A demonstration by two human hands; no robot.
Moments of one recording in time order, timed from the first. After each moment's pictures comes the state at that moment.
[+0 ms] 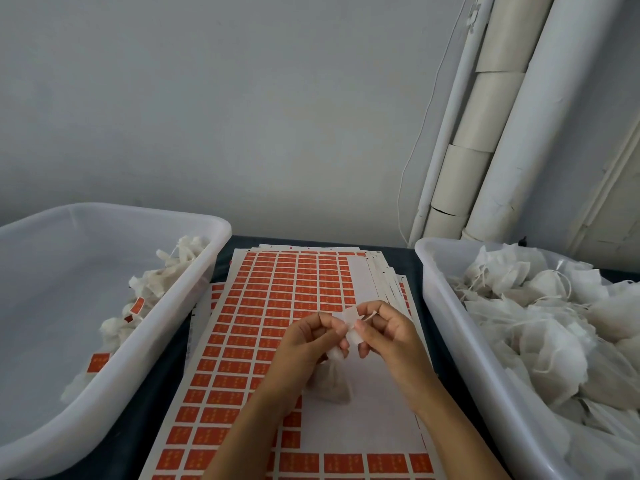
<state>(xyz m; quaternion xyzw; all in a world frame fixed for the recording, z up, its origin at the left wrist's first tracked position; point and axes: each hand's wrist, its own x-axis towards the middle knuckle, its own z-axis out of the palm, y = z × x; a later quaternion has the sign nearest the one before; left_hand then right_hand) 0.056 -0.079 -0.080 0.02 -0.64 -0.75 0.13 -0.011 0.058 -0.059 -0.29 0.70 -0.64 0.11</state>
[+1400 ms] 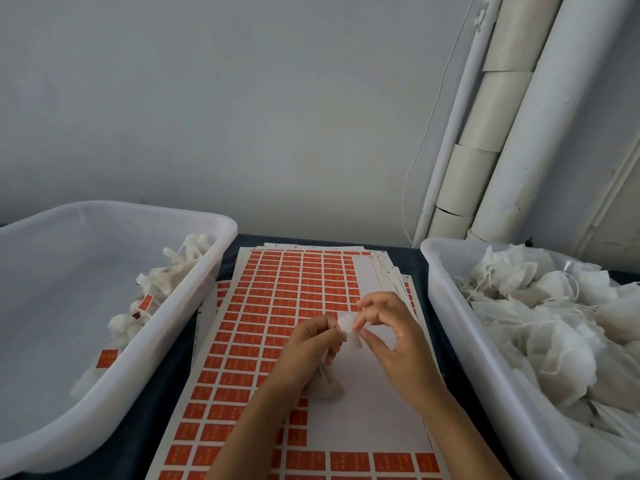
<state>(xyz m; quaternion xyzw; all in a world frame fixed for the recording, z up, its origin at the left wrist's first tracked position) 0.054 -0.079 -0.077 0.10 -0.68 -0.72 0.11 -0.008 0.057 -0.062 -0.42 0.78 -0.46 -0.11</state>
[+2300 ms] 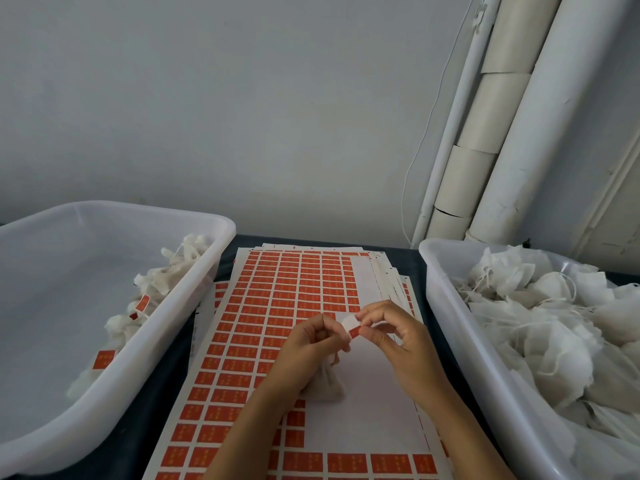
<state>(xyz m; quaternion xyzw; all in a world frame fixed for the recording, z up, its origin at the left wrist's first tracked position) 0.054 -0.081 -0.079 0.06 -0.68 -0.72 0.11 -0.016 0.064 -0.064 -0.39 0.77 -0.50 -0.04</state>
